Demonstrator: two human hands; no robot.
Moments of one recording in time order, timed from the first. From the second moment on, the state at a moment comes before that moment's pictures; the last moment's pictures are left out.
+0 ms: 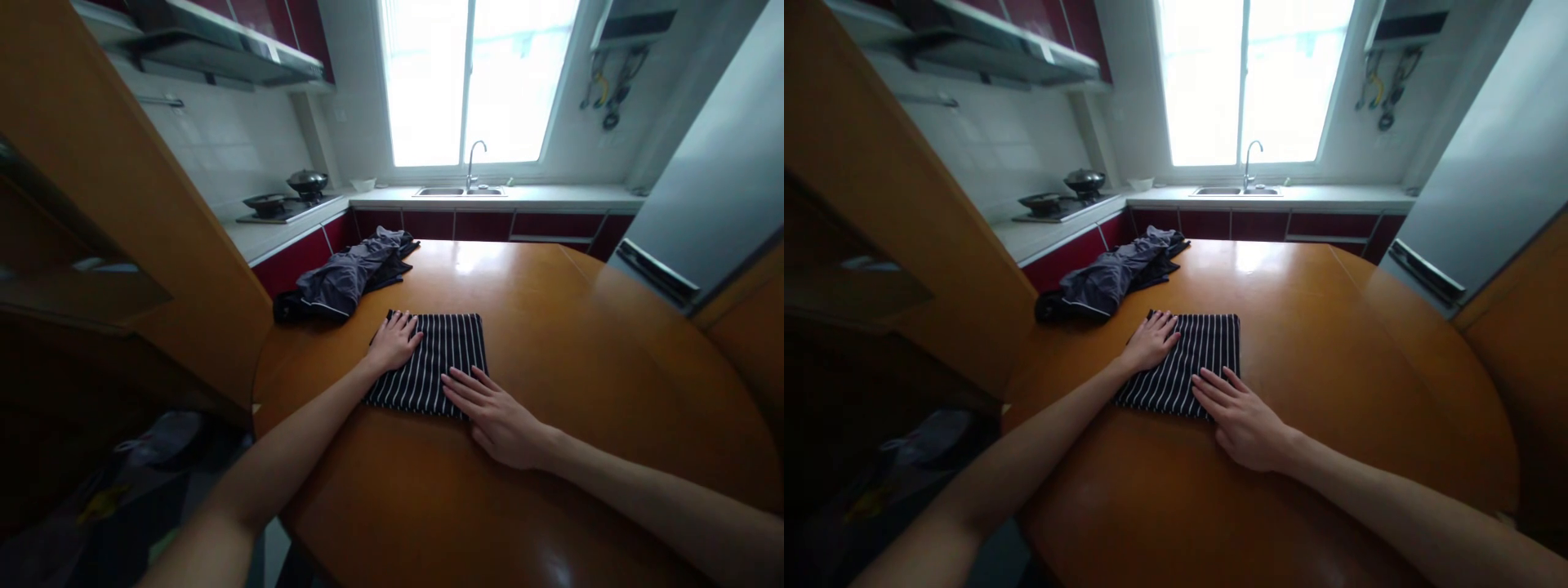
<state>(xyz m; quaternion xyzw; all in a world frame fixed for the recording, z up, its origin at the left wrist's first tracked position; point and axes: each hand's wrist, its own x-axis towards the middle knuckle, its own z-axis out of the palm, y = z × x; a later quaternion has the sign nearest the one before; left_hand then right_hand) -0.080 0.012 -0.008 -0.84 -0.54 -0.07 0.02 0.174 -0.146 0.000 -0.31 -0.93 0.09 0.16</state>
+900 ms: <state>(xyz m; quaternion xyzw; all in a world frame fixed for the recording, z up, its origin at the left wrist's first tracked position) -0.060 -0.035 -0.001 -0.90 -0.44 -0.02 -0.06 0.153 -0.034 -0.002 -0.62 -0.74 0.14 0.23</state>
